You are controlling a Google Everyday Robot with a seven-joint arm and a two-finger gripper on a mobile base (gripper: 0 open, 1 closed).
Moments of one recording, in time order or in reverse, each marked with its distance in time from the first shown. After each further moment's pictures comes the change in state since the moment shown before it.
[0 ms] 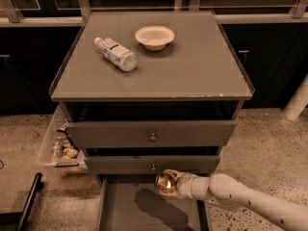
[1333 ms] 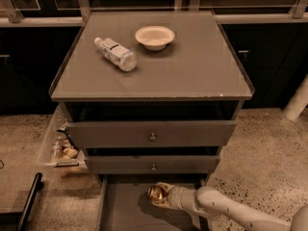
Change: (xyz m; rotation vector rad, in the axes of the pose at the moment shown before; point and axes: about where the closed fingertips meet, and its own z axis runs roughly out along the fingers) arm 0.081 0.043 0.099 -0.049 -0.057 0.051
